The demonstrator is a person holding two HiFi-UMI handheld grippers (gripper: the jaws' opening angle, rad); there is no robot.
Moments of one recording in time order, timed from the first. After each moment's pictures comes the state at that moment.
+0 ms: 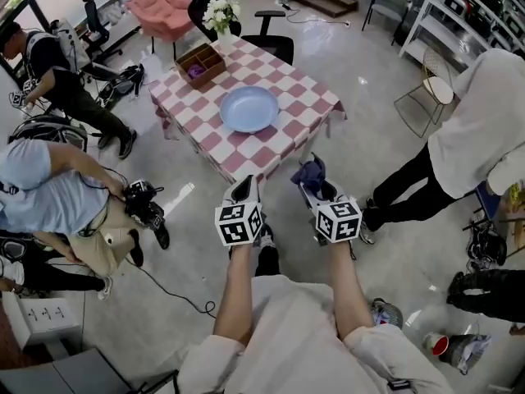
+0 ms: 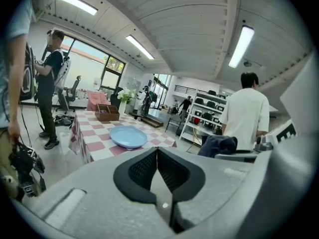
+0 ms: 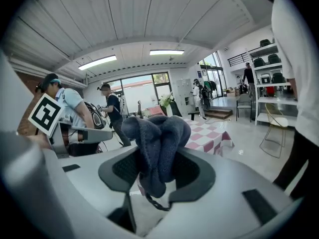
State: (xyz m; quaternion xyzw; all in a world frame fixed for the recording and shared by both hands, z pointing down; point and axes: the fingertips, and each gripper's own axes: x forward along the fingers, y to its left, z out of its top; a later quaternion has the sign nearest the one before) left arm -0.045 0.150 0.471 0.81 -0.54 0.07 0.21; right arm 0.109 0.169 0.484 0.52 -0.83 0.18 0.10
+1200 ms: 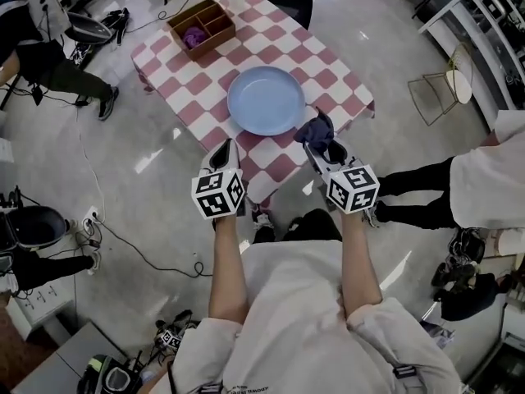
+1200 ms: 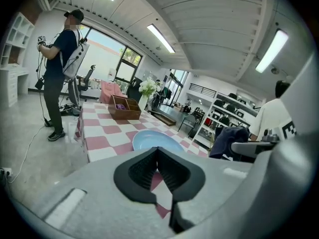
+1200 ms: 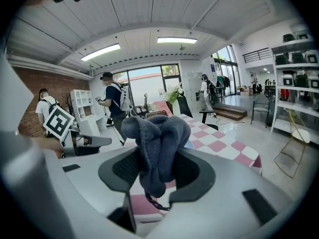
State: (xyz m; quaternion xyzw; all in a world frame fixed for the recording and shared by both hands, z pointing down) left arm -0.155 -0.066 0.533 0.76 -0.58 0.06 0.27; right arm 0.045 -0.062 0.501 0.47 -0.86 0.17 0.14
